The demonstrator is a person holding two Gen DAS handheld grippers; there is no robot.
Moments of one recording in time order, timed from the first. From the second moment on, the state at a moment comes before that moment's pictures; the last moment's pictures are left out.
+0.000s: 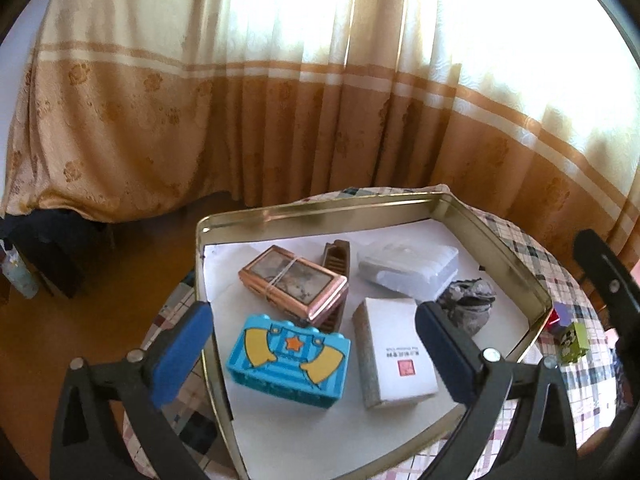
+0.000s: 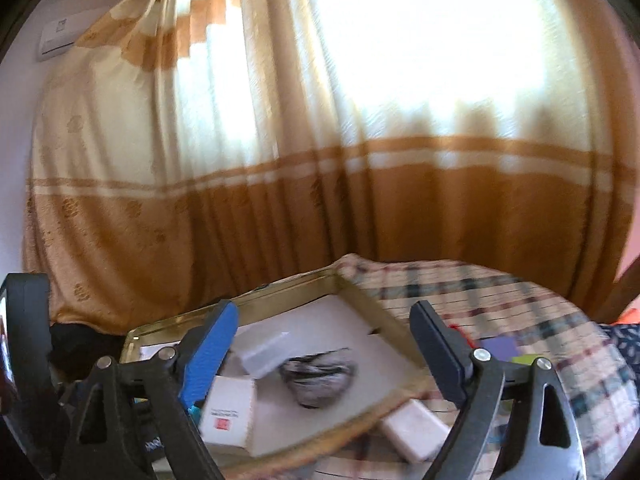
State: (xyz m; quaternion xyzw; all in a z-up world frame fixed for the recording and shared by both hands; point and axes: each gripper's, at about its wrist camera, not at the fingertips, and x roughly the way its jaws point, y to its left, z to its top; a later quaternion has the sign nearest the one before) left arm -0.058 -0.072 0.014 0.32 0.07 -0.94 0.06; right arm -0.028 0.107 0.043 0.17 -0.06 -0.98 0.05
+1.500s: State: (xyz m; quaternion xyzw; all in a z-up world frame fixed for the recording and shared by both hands) left arm -0.012 -0.026 0.024 0.21 -0.01 -0.97 0.08; right arm 0.023 0.164 0.025 0.10 -0.07 -0.99 -0.08
